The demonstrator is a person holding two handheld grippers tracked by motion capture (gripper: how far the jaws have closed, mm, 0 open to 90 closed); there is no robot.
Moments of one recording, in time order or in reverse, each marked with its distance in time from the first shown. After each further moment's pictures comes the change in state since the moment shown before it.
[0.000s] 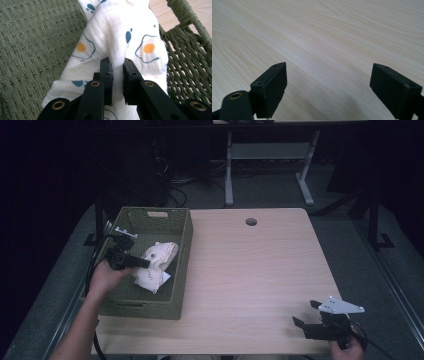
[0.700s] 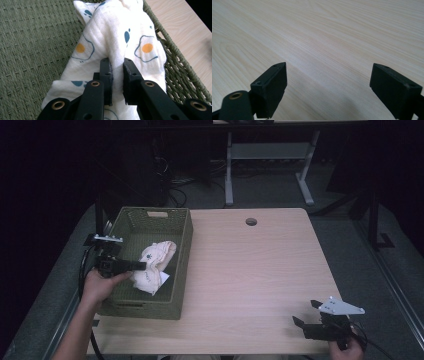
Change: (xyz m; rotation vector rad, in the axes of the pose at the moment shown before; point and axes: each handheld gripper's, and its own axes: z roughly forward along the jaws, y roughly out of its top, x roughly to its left) left arm 0.005 -0.028 -0.016 -0.177 -0.140 -0.081; right arm 0.003 0.000 -0.001 -0.015 -0.023 -0.002
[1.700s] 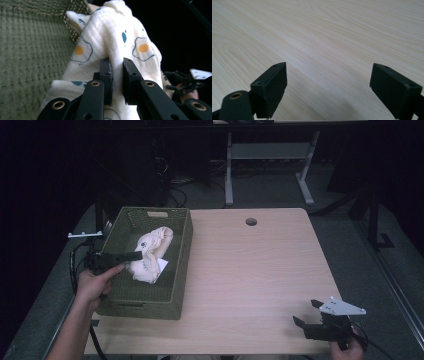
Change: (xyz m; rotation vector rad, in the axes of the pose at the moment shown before) left arm 0.007 0.000 -0.028 -0.249 -0.244 -0.171; right arm 0.000 0.001 -0.003 -0.009 0.004 -0.008
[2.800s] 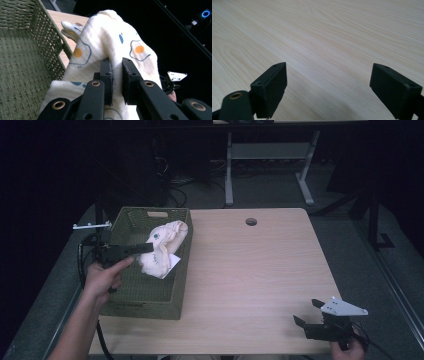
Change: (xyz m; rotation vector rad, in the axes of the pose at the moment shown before) left arm -0.042 0.017 0.017 -0.014 -0.110 0.054; right arm -0.001 0.000 -0.003 -0.020 -0.005 -0.003
